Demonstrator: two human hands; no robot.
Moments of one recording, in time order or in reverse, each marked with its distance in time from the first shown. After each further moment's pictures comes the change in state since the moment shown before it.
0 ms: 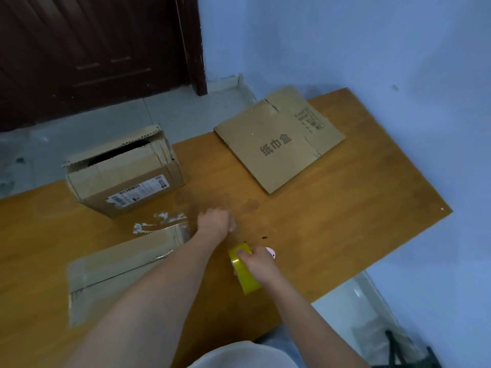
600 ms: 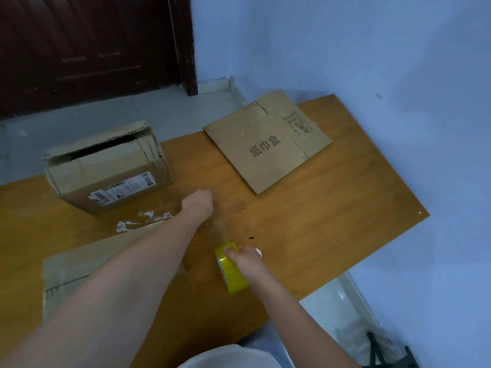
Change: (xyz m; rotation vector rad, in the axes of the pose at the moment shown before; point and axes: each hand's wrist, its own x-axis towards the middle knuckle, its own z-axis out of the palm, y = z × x) left_hand 0.020 -0.005 -0.036 -0.073 0.028 -0.060; right_hand -0.001 0.005 -0.006 0.121 -0.012 -0.011
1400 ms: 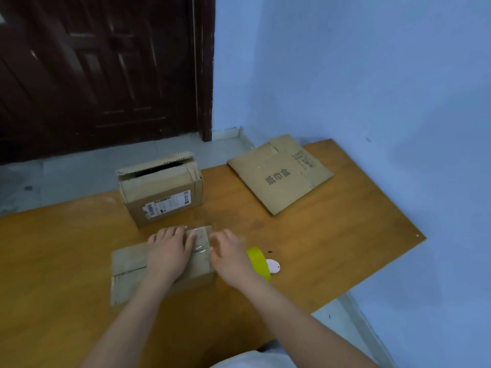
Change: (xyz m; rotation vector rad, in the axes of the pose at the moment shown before) left_hand -0.149 -0.119 0.020 -0.065 0.479 -0.049; right_hand -0.049 -0.046 0.088 -0.747 0.212 -0.719
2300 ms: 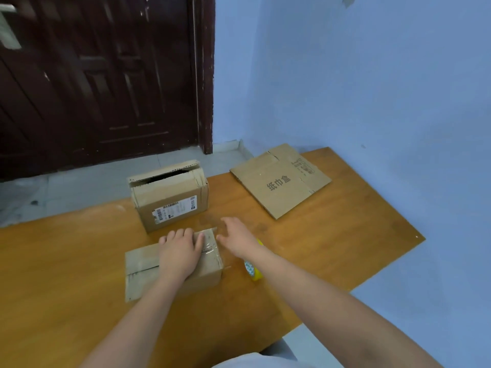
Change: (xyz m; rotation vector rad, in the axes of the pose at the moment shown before) left_hand 0.004 -0.003 0.012 0.039 0.143 0.034; right_hand 0.035 -0.005 -0.022 -0.097 -0.147 0.098
